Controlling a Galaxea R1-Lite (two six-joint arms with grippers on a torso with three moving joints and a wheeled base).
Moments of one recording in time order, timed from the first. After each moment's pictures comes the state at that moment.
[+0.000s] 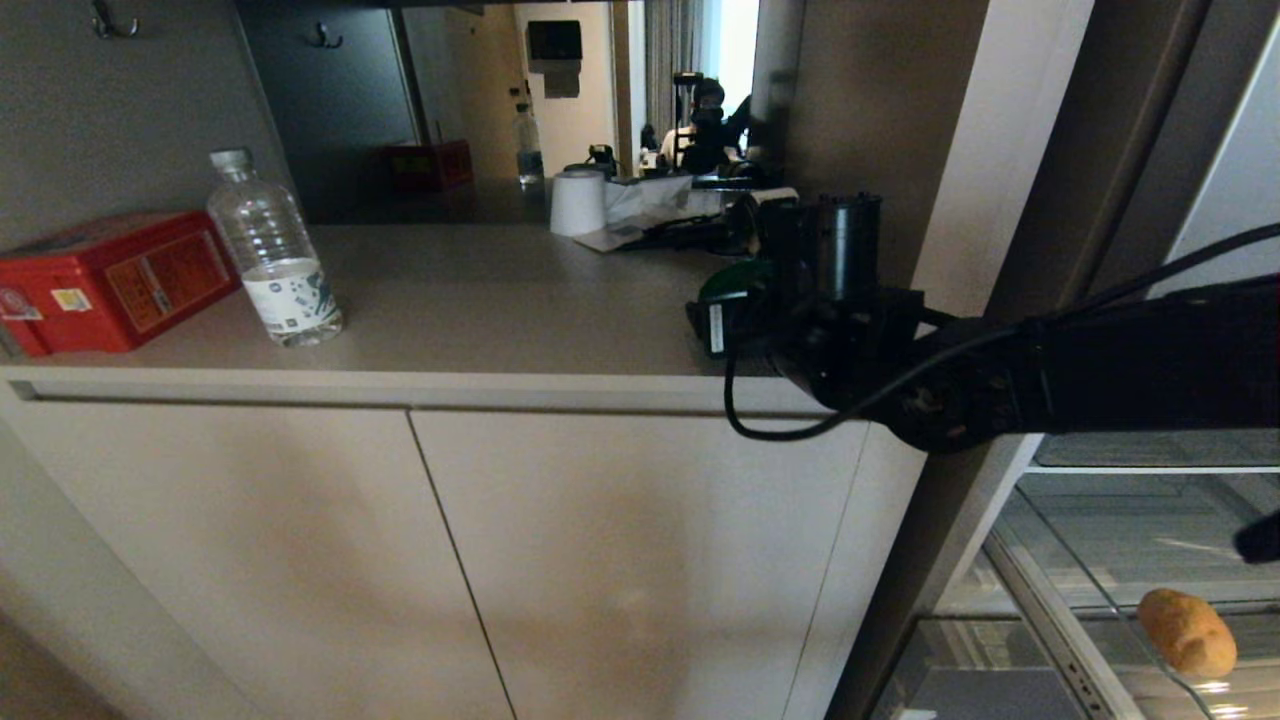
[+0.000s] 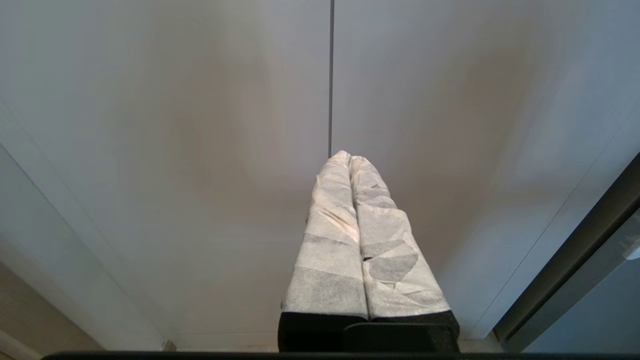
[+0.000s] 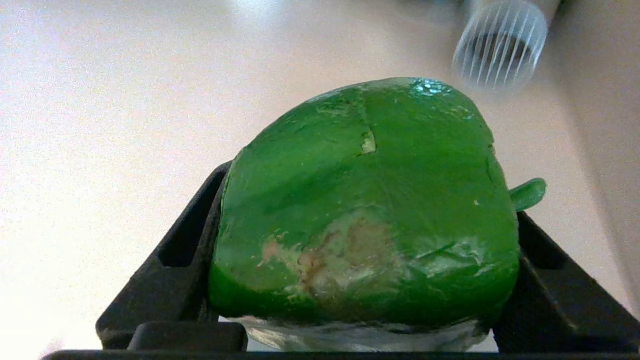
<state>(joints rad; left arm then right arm) -0.01 0.00 0.00 0.00 0.00 0.00 0.65 2.03 -1.52 -0.38 -0.43 0.02</state>
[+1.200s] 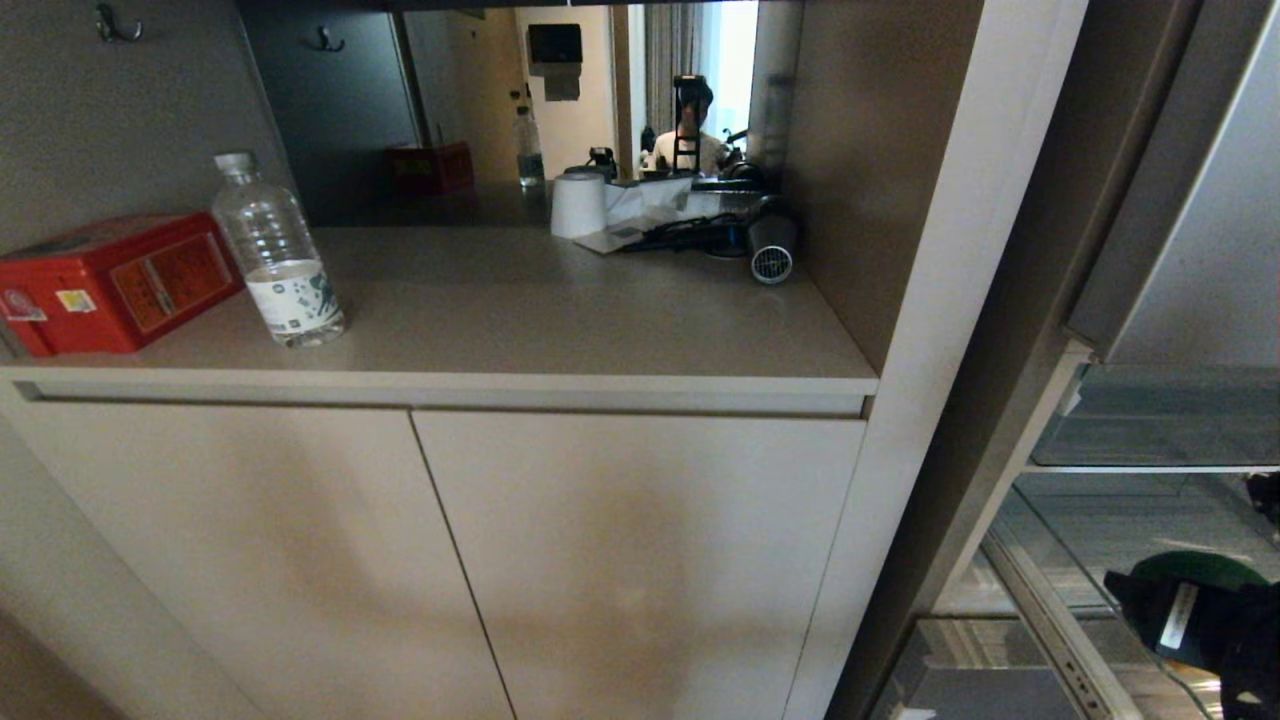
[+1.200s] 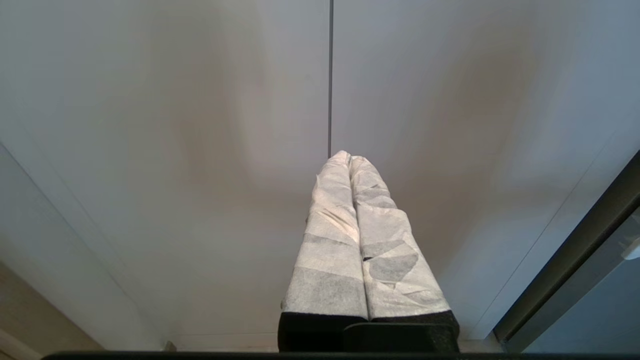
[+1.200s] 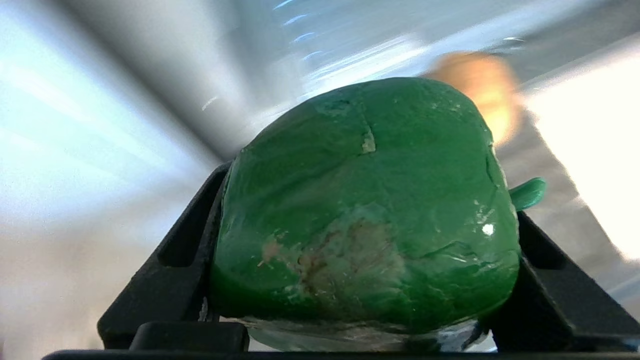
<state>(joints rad) -0.01 0.00 0.00 0.00 0.00 0.00 0.21 1.23 -0.40 -0.18 -0.55 0.48</state>
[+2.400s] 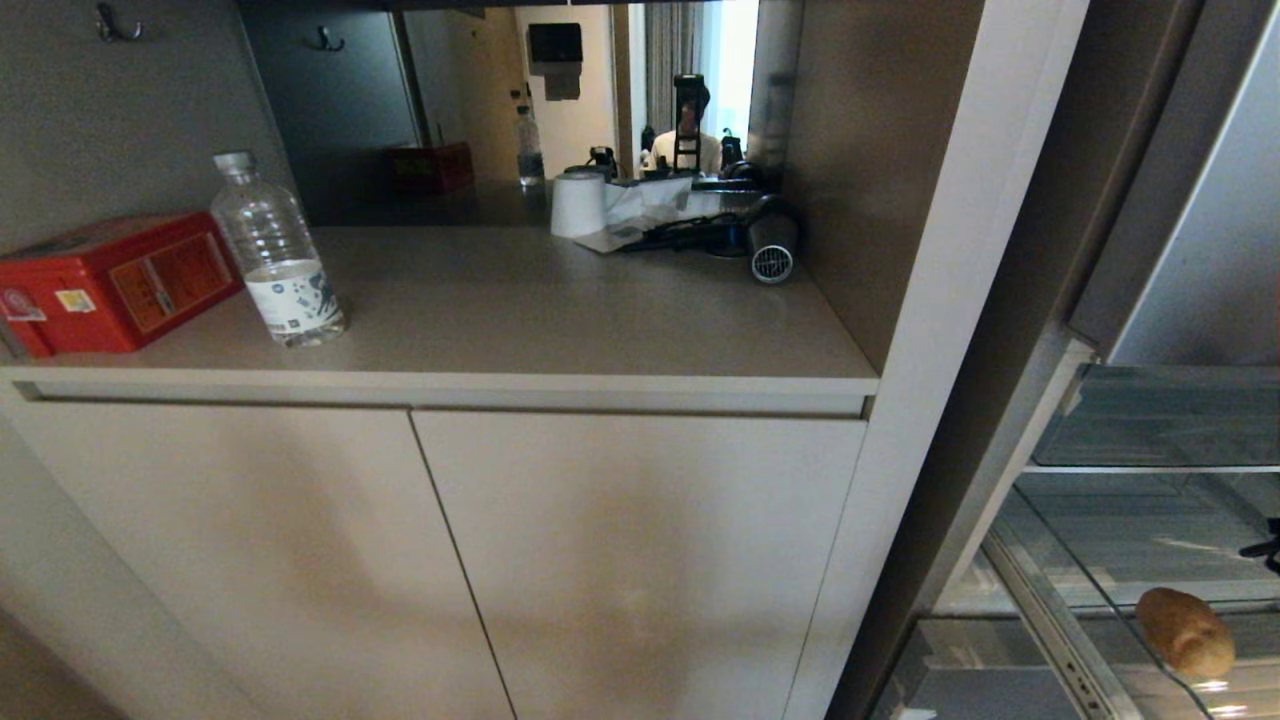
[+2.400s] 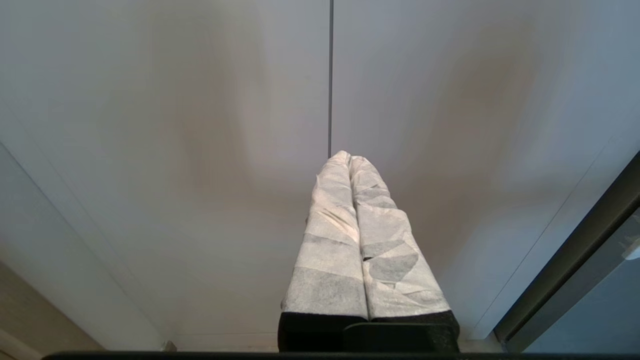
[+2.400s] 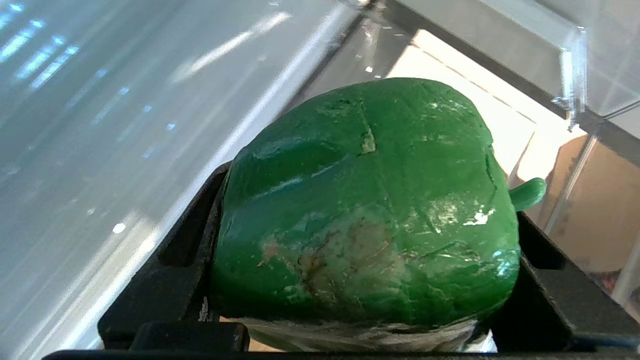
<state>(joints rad) -0.01 0.00 0.00 0.00 0.00 0.00 -0.56 1.78 -0.64 -0.49 -0.42 0.27</state>
